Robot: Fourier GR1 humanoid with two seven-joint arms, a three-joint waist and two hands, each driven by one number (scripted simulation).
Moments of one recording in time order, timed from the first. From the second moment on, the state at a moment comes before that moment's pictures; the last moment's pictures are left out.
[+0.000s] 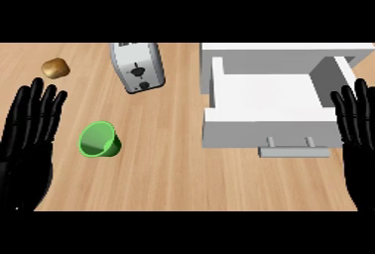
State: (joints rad) left arm 0.00 0.10 -0.03 -2.10 0.01 -0.02 0.01; right arm 0.01 -0.08 0.00 -2.10 0.03 0.01 -0.01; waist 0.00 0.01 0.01
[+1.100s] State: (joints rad) left arm -0.19 0.39 0.22 -1.39 0.54 -0.61 -0.06; right arm -0.15 -0.13 -0.02 -1.93 -0.07 0.12 0.09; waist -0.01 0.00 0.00
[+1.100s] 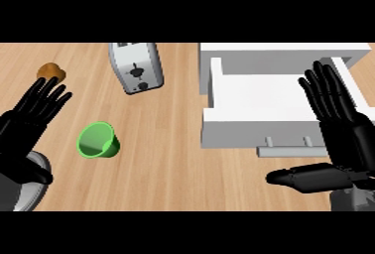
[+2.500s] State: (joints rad) left arm -0.45 0.41 0.17 -0.33 -0.04 -0.48 -0.79; right arm -0.29 -0.17 -0.09 -1.86 -0.10 0.16 0.12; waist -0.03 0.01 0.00
